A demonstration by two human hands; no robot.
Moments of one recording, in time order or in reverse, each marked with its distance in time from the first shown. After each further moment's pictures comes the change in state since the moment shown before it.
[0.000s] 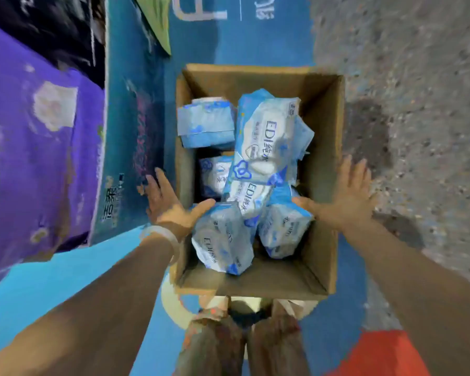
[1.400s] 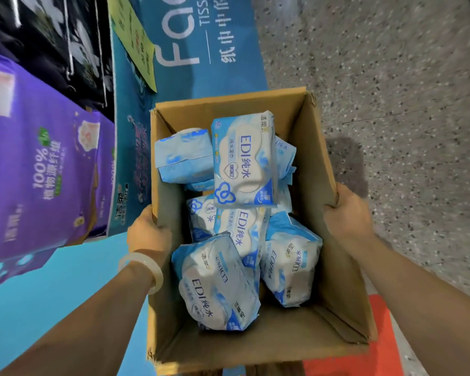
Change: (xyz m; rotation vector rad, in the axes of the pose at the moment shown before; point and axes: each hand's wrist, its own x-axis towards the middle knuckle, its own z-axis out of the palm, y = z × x) left_hand -0.127 0.023 -0.087 -0.059 0.088 -0.009; right_hand -0.131 0.039 -0.101 0.161 0.190 0.062
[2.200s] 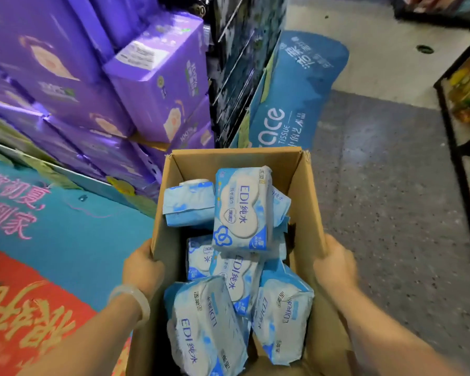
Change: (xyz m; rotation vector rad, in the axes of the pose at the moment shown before) left_hand -0.354 -0.061 -0.153 -0.300 0.356 -0.141; right_hand -0.262 0.002 -0.207 -0.025 -0.026 -0.423
